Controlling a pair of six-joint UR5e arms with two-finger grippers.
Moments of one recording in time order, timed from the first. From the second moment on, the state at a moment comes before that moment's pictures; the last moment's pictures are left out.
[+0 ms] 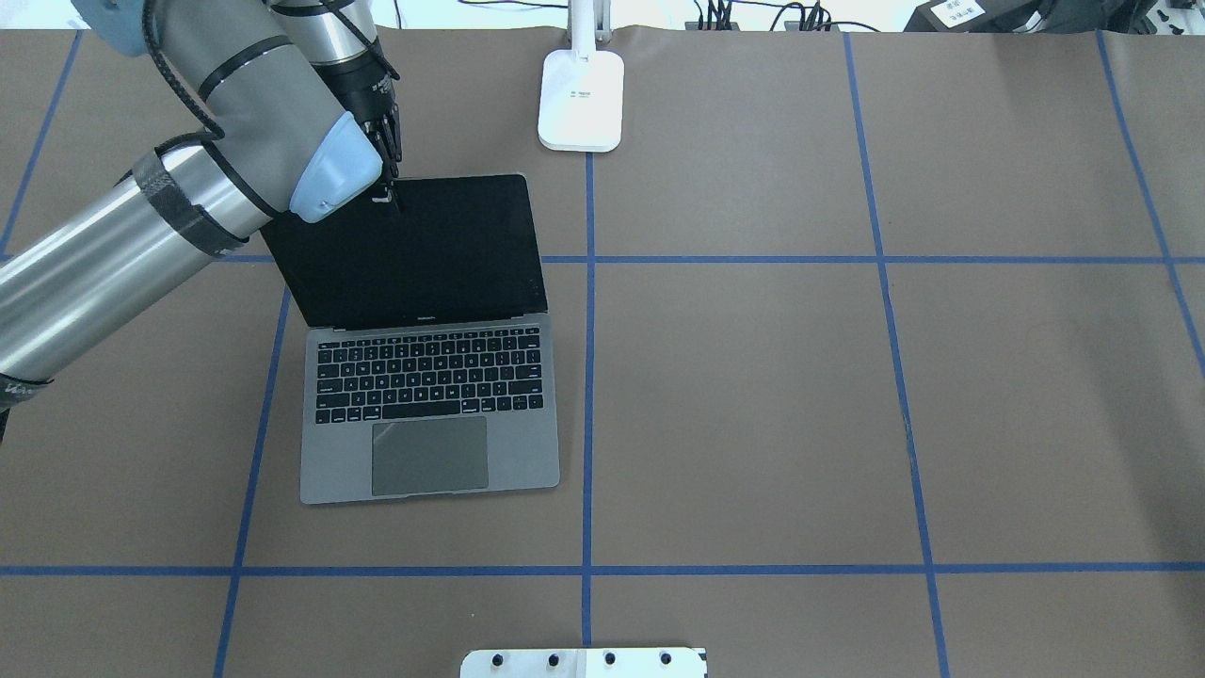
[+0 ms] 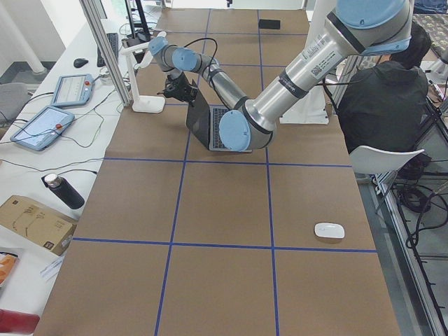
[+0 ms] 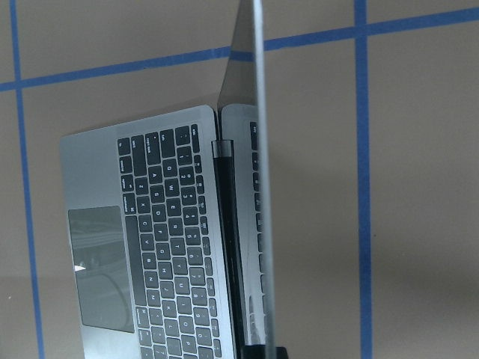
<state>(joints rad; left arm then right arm) -0.94 -2.44 -1.41 -1.15 -2.41 -2.15 1.55 -1.74 1.83 -1.63 2.52 0.22</state>
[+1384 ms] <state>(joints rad) -0.94 -2.45 -1.36 -1.23 -2.41 -2.15 1.55 -1.74 1.83 -1.63 2.52 0.23</state>
